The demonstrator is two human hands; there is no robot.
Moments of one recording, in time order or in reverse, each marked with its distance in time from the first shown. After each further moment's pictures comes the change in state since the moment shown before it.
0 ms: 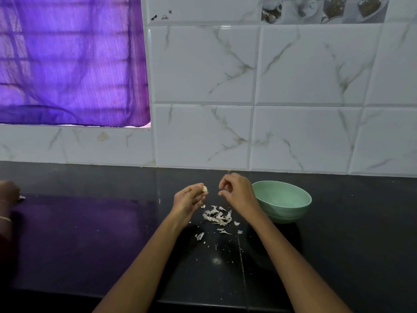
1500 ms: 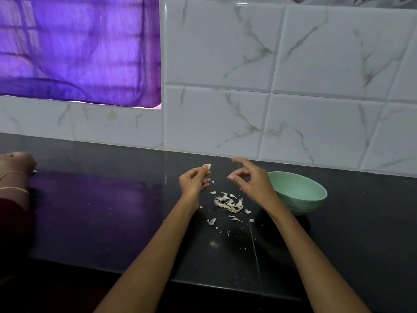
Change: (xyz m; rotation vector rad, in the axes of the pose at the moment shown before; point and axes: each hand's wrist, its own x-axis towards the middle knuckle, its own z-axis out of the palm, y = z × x) left_hand -0.005 0.006 0.000 0.087 0.208 0.167; right_hand -0.008 0.001 -0.003 0.245 -0.058 -0.025
